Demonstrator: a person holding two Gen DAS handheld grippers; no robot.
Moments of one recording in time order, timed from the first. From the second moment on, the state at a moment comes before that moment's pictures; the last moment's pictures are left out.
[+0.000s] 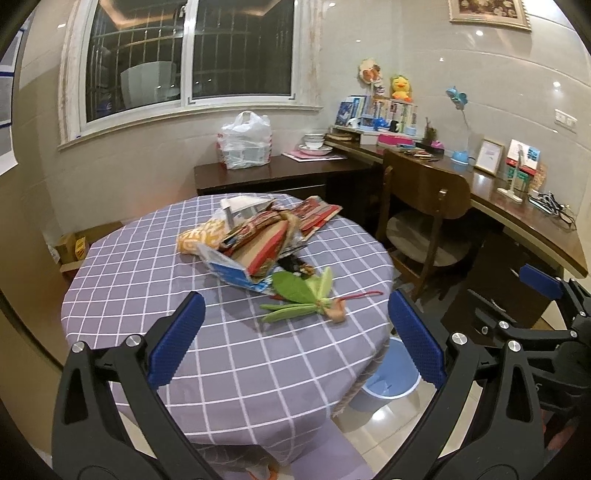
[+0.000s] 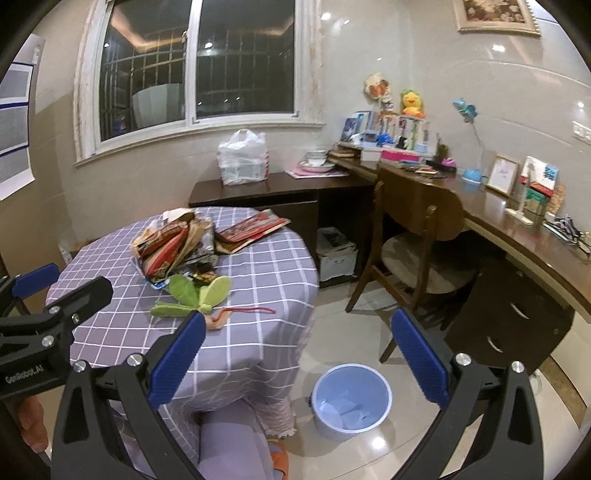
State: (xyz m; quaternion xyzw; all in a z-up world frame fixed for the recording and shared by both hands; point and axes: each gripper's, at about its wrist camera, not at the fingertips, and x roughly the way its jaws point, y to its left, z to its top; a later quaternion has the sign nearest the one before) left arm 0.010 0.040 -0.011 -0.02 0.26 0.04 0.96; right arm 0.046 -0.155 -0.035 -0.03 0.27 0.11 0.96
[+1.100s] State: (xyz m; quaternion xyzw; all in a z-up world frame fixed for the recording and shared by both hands) left arm 0.081 0.145 -0.077 -0.09 0.38 0.07 0.92; right arm 0.172 -0.023 -0.127 -0.07 0.40 0.20 0.89
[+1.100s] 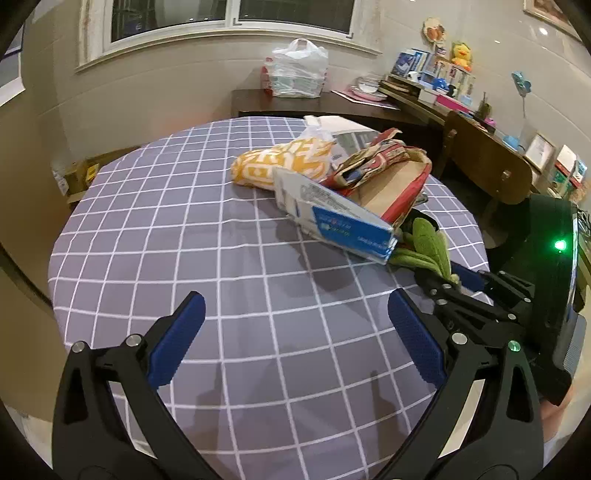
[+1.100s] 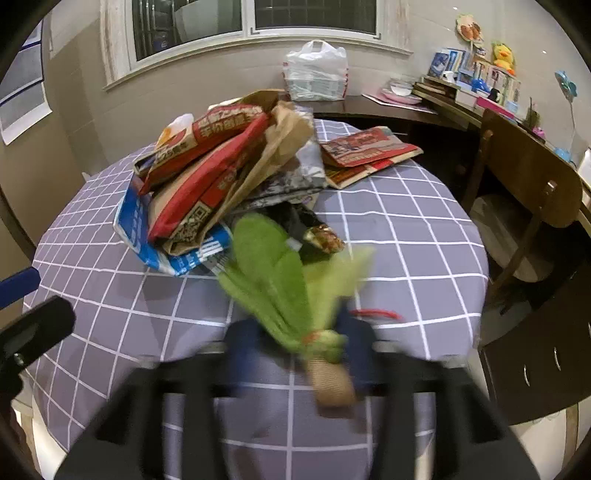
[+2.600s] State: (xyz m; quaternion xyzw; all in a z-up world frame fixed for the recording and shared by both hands) left arm 0.228 0.128 -0.041 0.02 0.39 -0.06 0.92; right arm 0.194 -0.106 -0.079 0.00 0.38 0.17 0.91
